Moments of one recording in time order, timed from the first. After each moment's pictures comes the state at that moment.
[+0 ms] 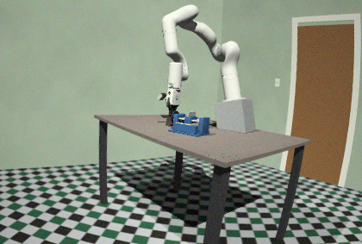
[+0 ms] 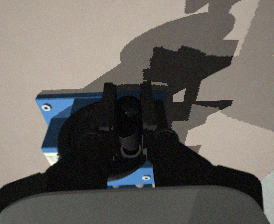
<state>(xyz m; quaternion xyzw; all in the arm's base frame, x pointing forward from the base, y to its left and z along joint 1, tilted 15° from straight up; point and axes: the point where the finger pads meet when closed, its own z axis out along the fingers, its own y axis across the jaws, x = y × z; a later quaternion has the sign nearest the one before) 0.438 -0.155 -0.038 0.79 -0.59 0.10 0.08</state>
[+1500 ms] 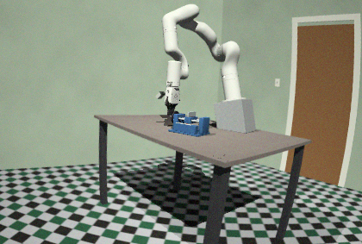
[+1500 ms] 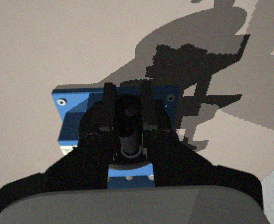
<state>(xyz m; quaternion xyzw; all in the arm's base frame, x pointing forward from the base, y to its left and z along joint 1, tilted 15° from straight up) 0.453 -0.148 -0.030 0.79 -0.59 0.10 0.08</state>
